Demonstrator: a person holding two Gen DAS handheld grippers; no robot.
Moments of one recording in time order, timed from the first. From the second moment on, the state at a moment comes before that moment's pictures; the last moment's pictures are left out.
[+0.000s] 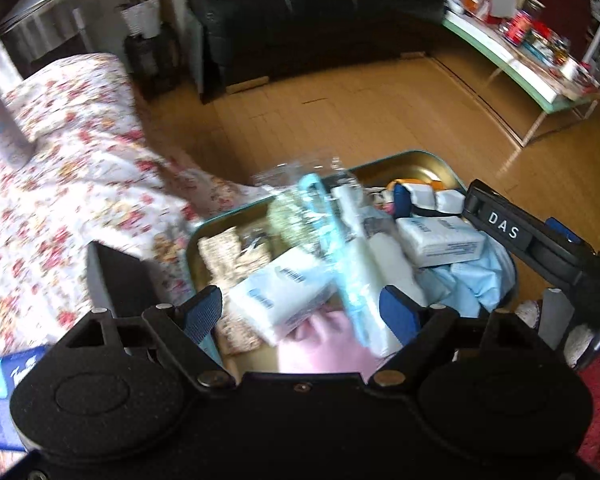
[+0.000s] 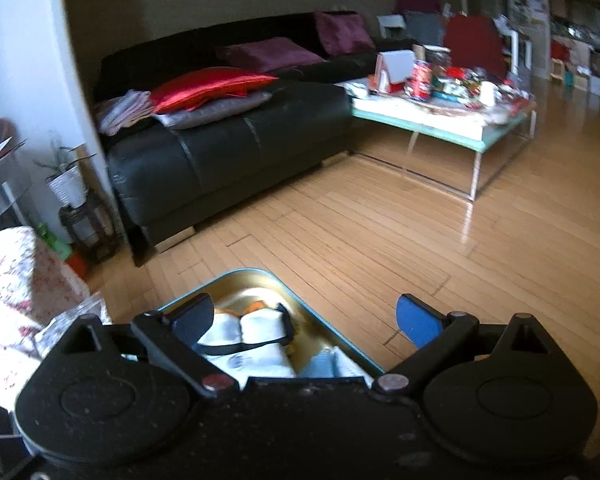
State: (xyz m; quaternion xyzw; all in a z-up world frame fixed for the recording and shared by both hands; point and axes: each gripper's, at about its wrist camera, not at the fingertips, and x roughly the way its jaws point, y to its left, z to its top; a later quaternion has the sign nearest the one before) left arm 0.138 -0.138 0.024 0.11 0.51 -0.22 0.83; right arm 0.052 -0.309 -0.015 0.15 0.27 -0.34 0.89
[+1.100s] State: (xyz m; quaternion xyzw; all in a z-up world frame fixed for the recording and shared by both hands) left arm 0.062 -0.018 0.030 0.07 0.47 -0.13 0.87; right arm -0.032 -0.198 -0.003 0.09 0.28 -0.22 0.93
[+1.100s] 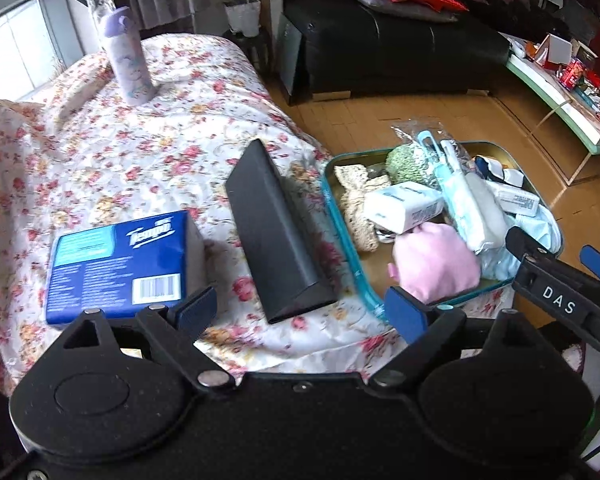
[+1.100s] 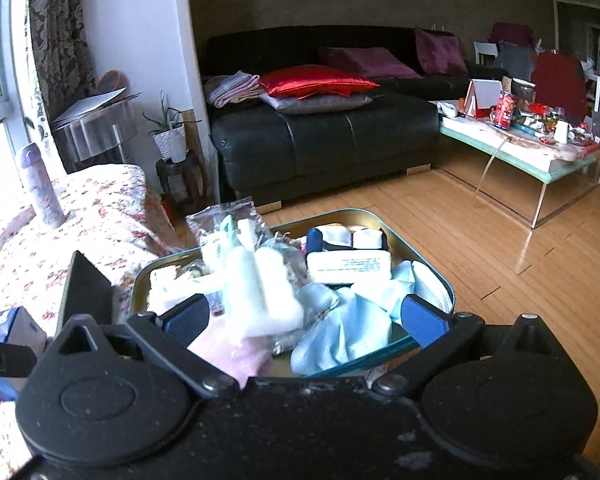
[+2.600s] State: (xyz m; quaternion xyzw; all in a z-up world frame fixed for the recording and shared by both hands) left arm 0.011 -0.018 0.040 0.05 0.44 -0.12 0.89; right arm -0.057 -0.199 -0.001 0.07 0.32 -0.19 0.93
